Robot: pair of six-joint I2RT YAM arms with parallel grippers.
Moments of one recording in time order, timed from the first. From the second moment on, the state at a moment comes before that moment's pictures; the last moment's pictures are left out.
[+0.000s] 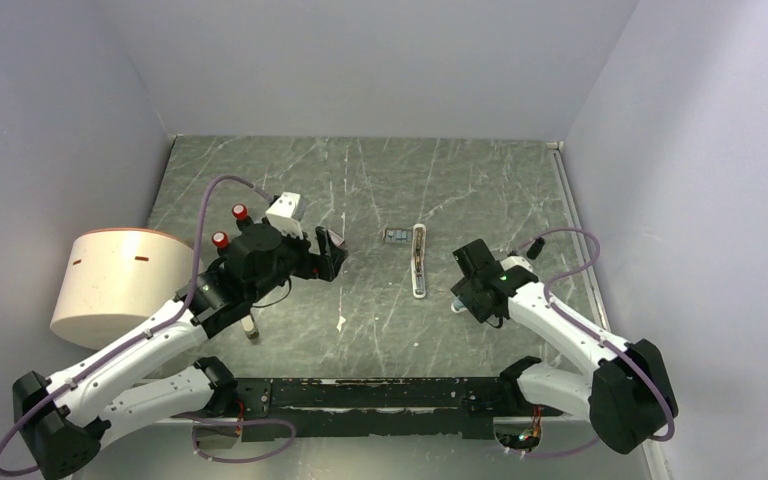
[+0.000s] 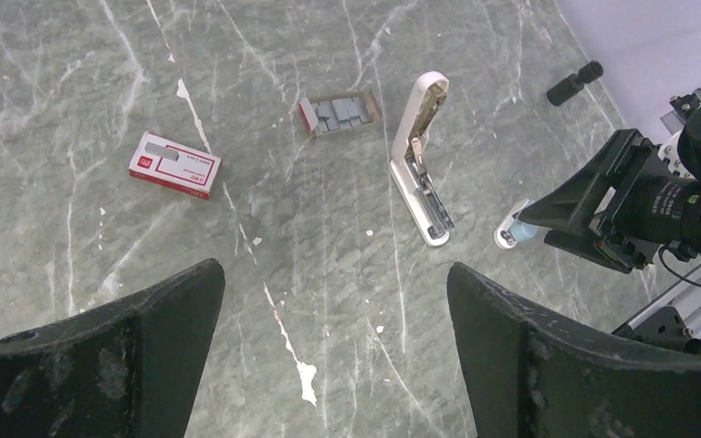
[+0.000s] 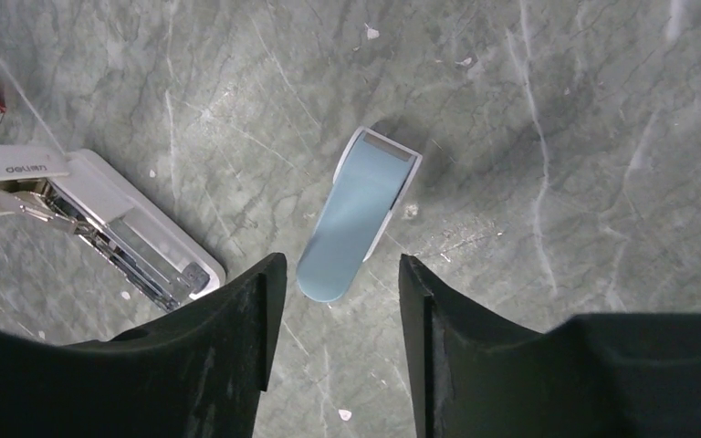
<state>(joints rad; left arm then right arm) -0.79 0.88 0.77 -0.23 -0.20 -0.45 0.50 1.10 0.62 -0.73 0.35 1.30</state>
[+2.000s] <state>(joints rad) -0.79 1.27 0.56 0.22 0.22 -0.83 0.65 1.30 0.77 -0.21 -0.38 0.83</state>
